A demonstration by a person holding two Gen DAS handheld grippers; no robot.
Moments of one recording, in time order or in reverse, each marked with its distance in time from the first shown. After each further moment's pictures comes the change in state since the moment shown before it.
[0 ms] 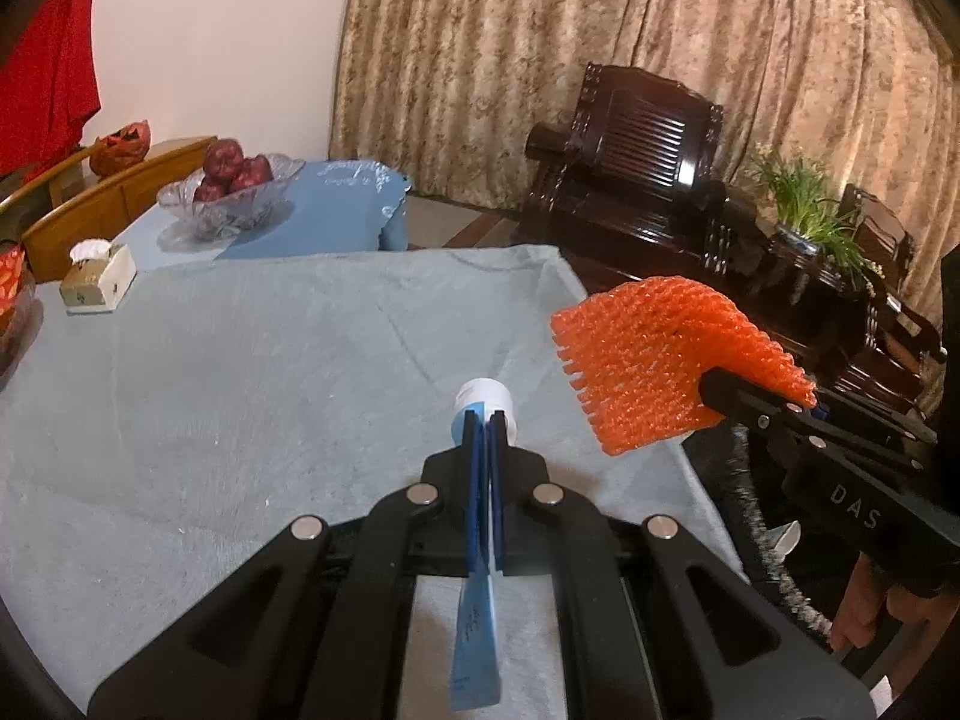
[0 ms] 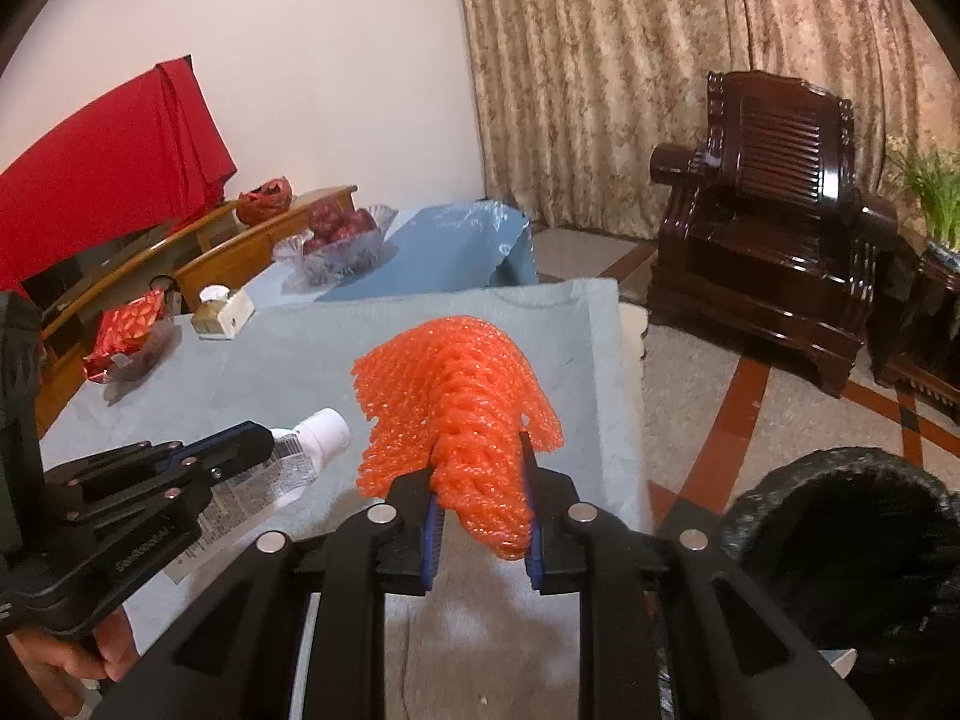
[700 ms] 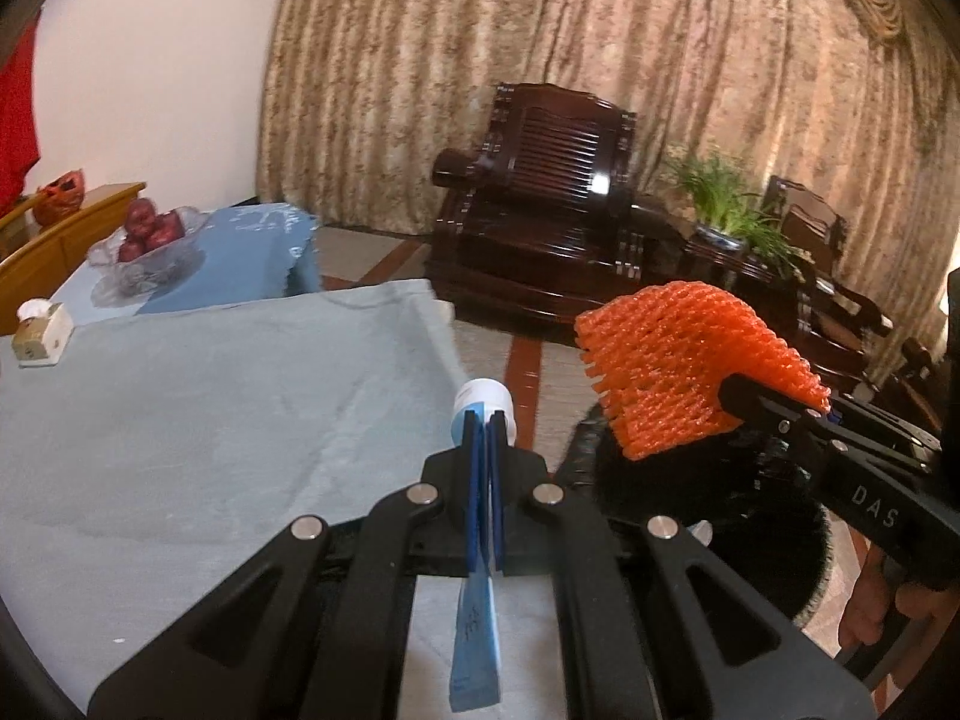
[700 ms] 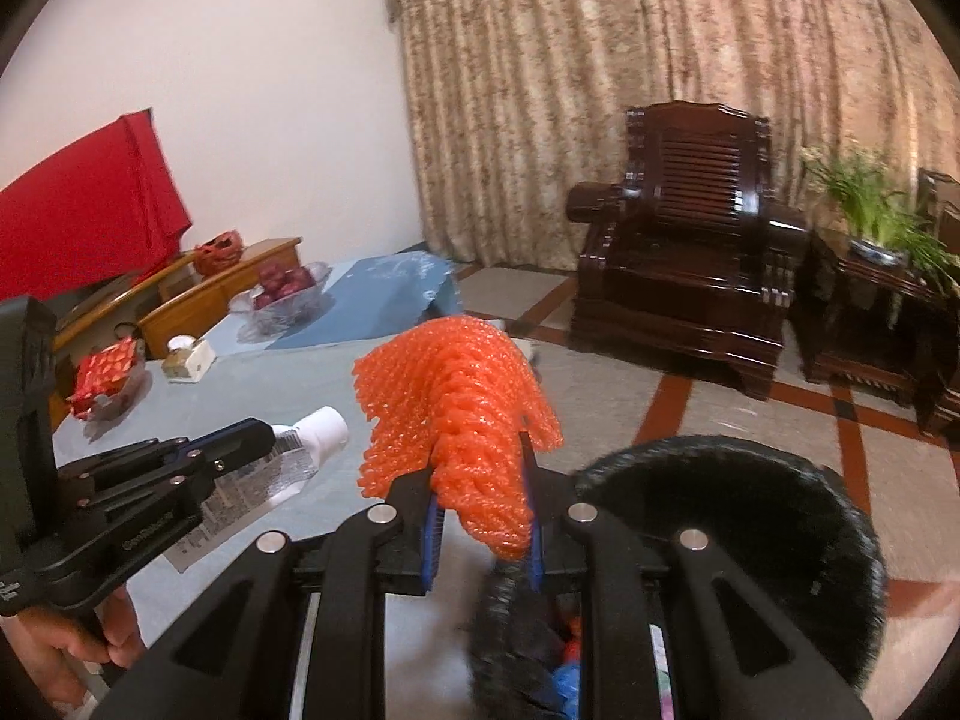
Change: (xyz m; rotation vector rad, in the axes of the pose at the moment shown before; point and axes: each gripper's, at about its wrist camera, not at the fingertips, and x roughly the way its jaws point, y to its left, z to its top) left arm -0.034 -0.103 0.003 0.093 -0.049 -0.159; right arm -0.110 -0.062 -0.012 0.076 -0.098 -0.136
